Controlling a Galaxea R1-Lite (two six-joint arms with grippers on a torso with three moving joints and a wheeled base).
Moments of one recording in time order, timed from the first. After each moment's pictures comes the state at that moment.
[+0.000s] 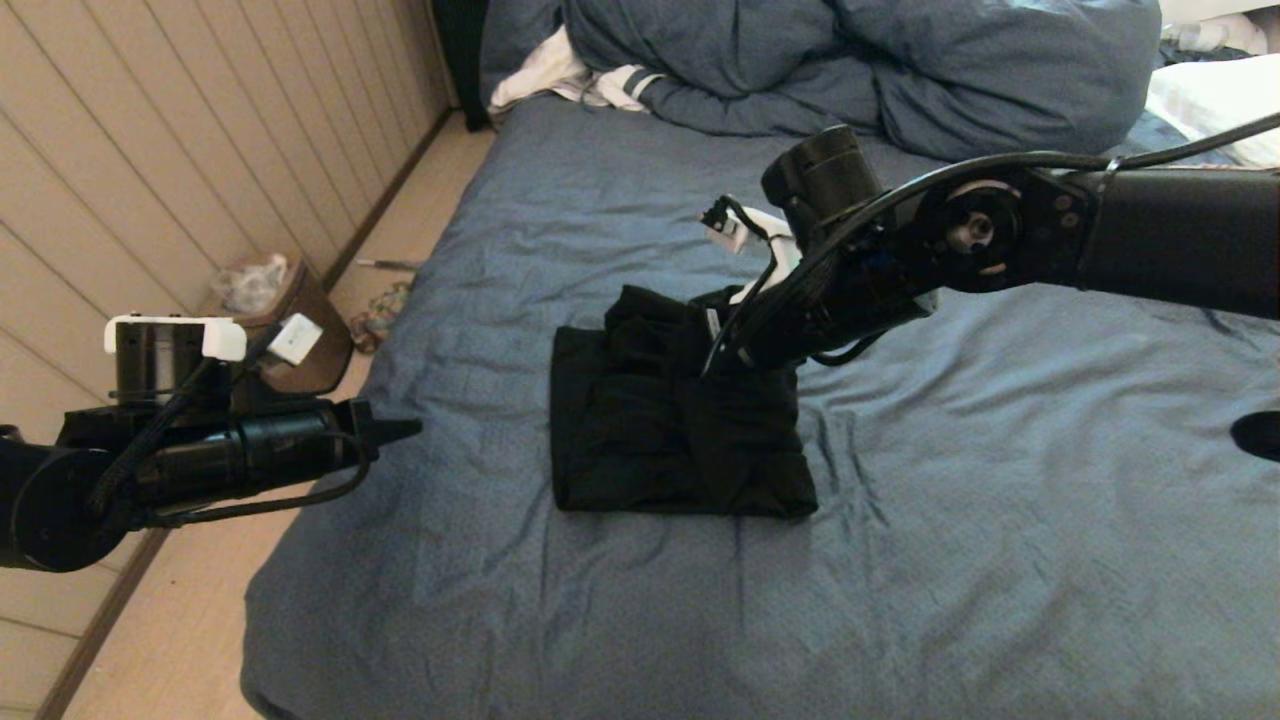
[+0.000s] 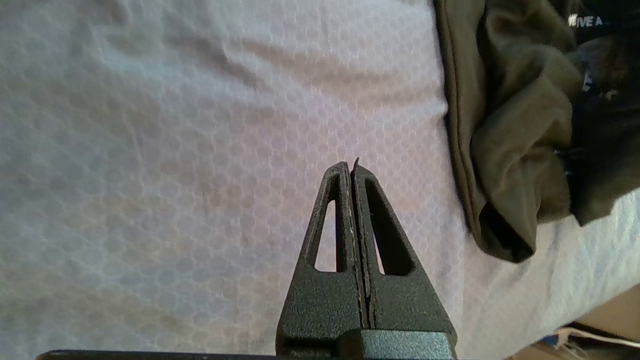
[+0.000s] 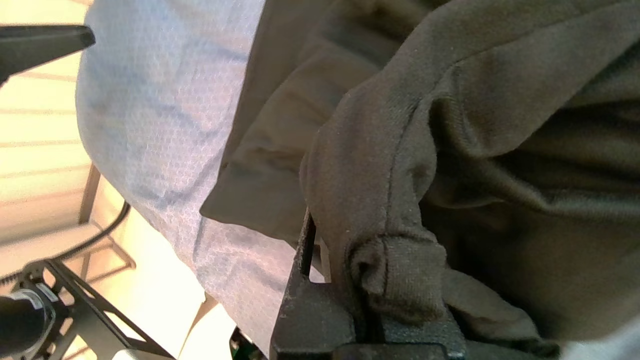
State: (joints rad) left arm -0.10 1.73 -0.76 -0.53 -0.49 -0.32; right arm 0.56 2.04 -1.96 0.56 0.23 0.18
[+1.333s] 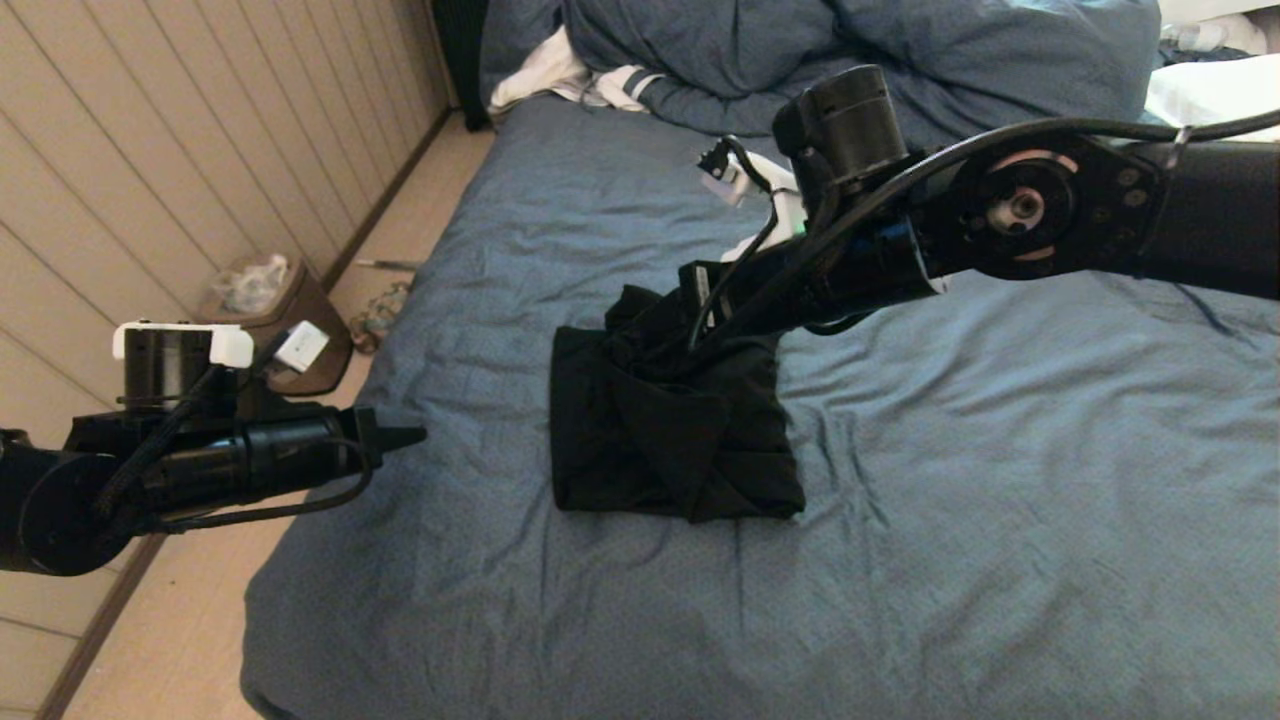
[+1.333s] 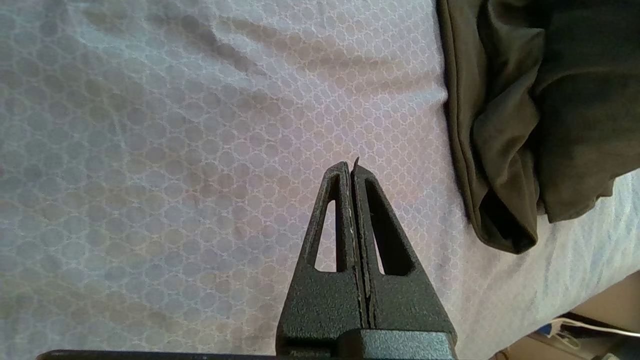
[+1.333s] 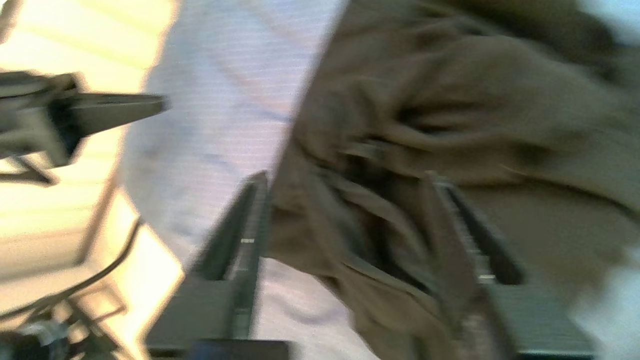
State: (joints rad) left arm -0.10 1.74 -0.75 -0.53 -0.51 -0.32; right arm 0.59 1.97 -1.94 0.45 0.18 0.19
